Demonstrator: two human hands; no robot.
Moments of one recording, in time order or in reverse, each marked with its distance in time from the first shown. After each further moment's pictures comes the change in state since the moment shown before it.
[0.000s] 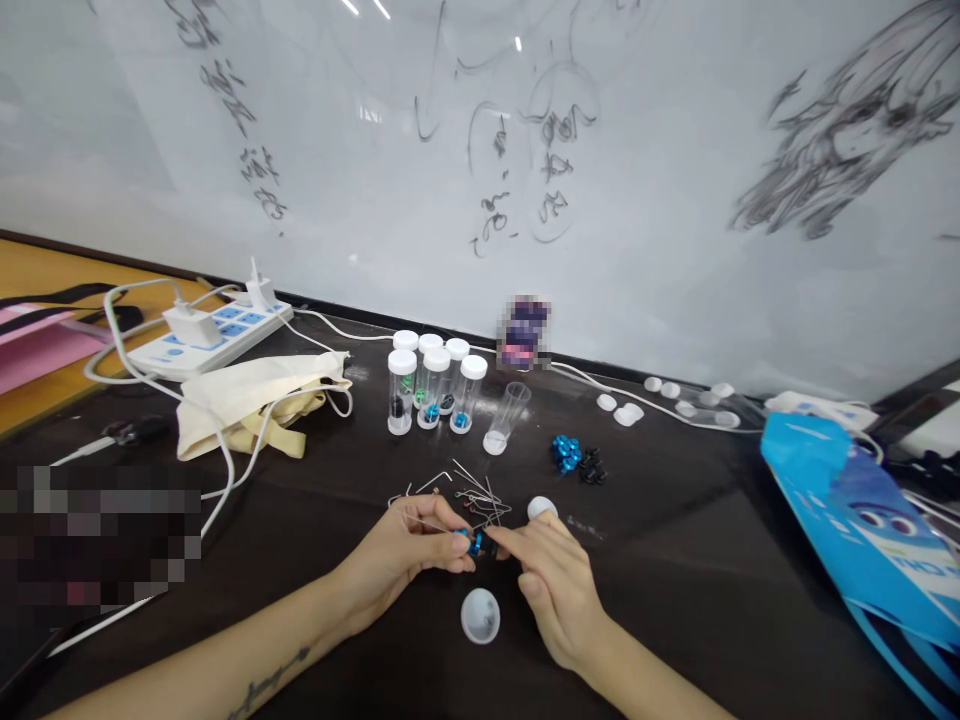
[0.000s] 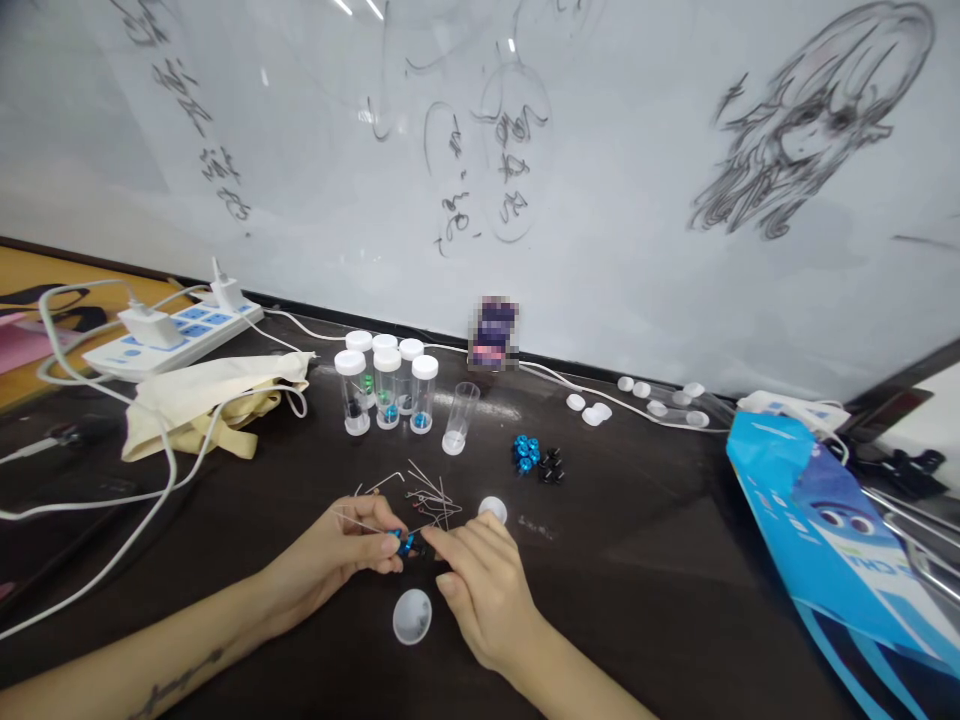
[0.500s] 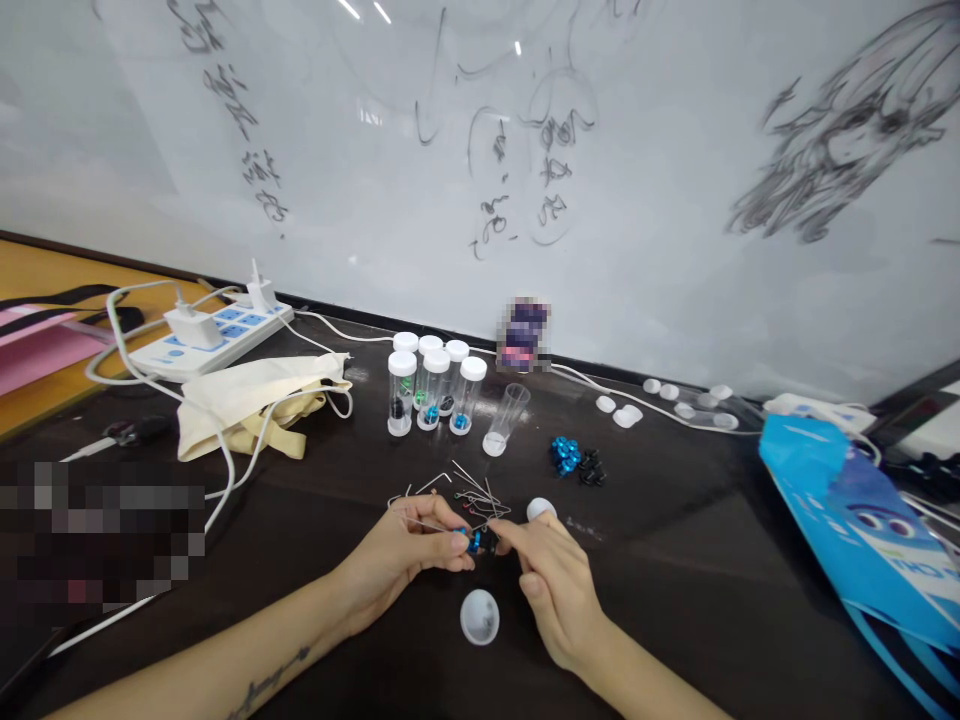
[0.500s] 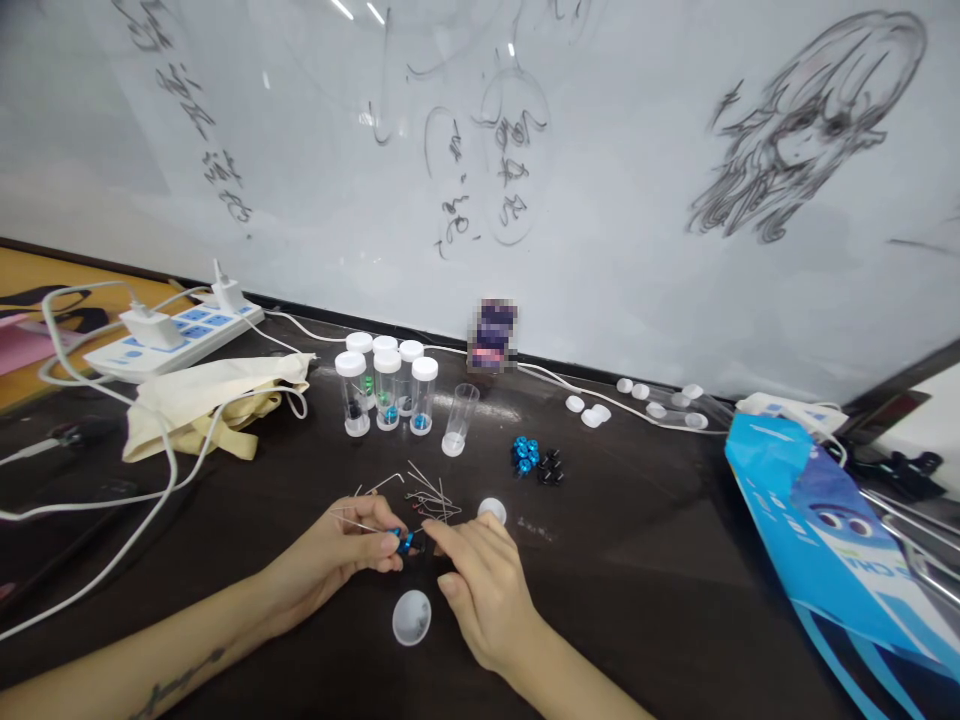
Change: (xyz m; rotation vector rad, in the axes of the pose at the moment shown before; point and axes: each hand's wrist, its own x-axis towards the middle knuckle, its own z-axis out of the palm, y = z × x) left_hand 0.001 0.000 0.000 -0.013 0.001 0.006; right_hand 0.002 0.000 0.000 -0.003 0.020 0.021
